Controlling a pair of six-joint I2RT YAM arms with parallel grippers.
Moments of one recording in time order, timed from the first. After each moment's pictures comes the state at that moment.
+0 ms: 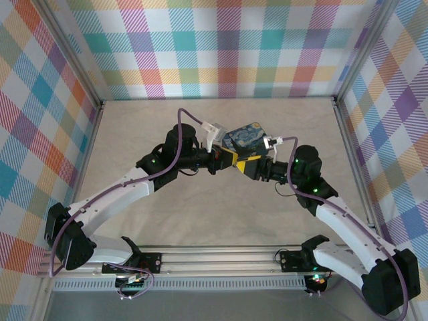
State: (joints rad) left arm -0.75 1.33 1.14 -0.16 0.50 -0.39; right arm 0.44 0.95 0.64 0.17 -0.80 0.70
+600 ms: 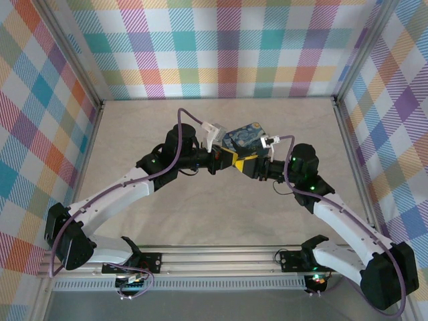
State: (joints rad) left arm -0.75 1.33 1.14 -0.16 0.50 -0.39; right arm 0.45 0.99 0.64 0.21 -0.82 0.70
